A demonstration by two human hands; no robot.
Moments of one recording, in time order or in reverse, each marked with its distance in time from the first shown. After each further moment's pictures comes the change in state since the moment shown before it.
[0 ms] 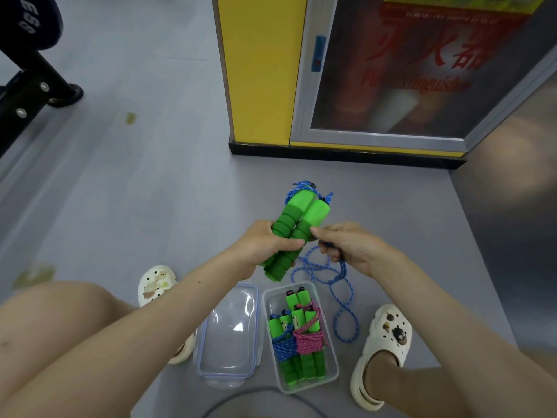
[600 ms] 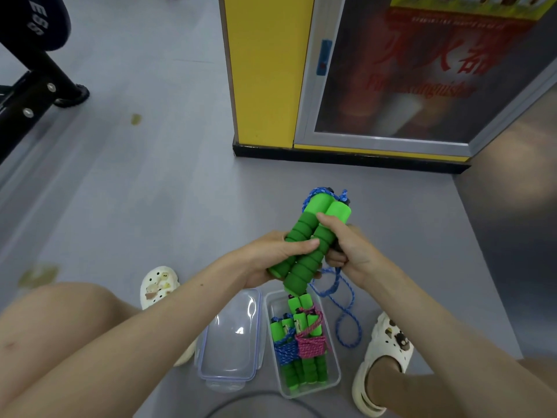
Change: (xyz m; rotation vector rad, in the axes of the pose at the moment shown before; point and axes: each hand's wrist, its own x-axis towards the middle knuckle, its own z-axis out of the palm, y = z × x) left_hand -0.010 0.003 0.006 -0.145 -0.275 -0.066; right_hand -0.008 -0.003 0.020 0.268 0.046 -0.123
